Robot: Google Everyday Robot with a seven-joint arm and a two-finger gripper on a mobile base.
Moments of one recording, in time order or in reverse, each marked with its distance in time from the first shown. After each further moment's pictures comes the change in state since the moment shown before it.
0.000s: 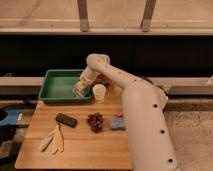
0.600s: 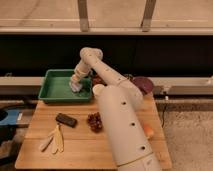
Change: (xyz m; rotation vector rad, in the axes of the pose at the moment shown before) arm -0.065 -0.003 0.033 -0.020 -0.028 -0.067
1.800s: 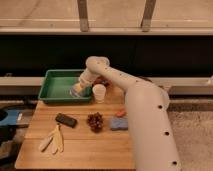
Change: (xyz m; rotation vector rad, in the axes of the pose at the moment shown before) arm 0.076 0.027 -0.031 -0.010 0.006 0.085
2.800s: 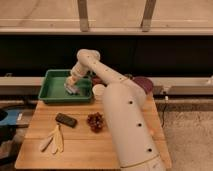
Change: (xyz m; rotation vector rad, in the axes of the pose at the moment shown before) arm -0.069 0.019 0.029 -0.022 -0.018 -0.120
